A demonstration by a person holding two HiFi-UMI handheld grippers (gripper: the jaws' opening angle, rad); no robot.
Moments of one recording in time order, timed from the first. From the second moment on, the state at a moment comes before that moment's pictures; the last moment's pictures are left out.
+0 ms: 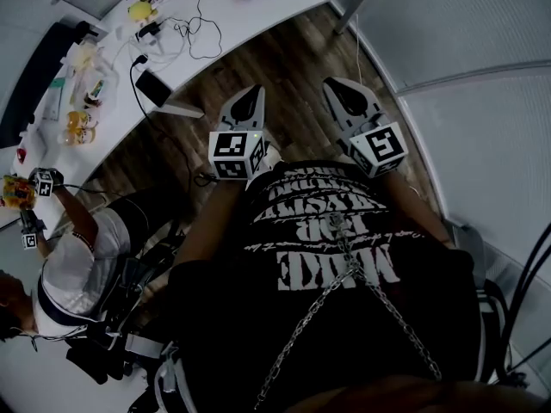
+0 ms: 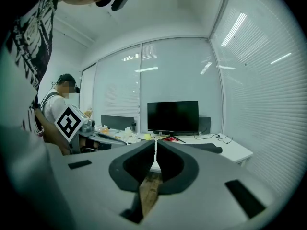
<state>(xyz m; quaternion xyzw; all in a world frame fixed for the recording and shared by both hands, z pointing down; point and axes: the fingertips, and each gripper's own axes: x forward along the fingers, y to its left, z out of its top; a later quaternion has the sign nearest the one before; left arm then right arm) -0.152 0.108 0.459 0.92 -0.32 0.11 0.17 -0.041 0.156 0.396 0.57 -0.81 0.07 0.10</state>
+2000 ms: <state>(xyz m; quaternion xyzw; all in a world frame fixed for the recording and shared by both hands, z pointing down) -0.157 -0.001 0.484 0.90 -0.38 0.12 0.20 -0.022 0.041 0.420 0.56 -0.82 0.10 0.08</state>
